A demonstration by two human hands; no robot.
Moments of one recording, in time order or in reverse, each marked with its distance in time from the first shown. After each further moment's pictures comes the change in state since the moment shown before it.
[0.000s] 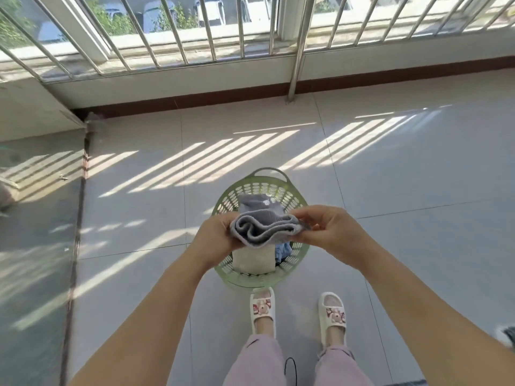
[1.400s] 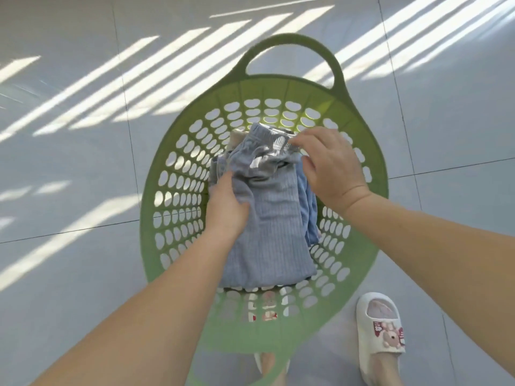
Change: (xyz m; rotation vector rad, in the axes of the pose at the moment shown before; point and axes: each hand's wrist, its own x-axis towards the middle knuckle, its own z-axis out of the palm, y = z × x) left_hand 0.238 -0.305 0.169 0.111 0.170 -0.465; right_hand 0.262 0.373 0.015 -0.938 0.441 -0.343
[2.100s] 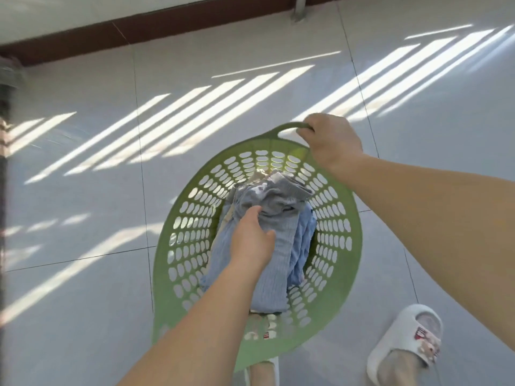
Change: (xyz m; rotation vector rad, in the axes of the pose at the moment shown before) left_hand -0.063 0.097 0.013 -0.006 -0.074 -0.024; right_hand 0.095 0.027 -0.099 0.113 -0.285 0.456
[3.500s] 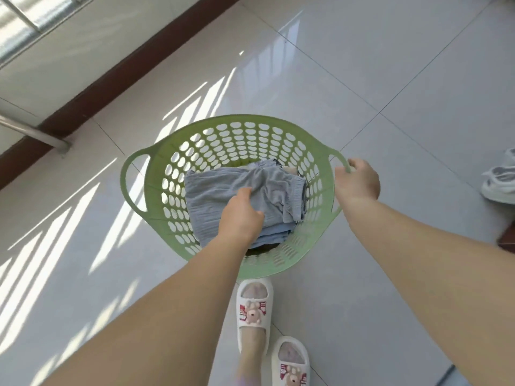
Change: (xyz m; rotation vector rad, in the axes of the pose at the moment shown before) left_hand -0.042 0.430 0.381 0.537 -0.284 0.420; right_hand -0.088 0.519 -0.285 0.672 0.554 1.087
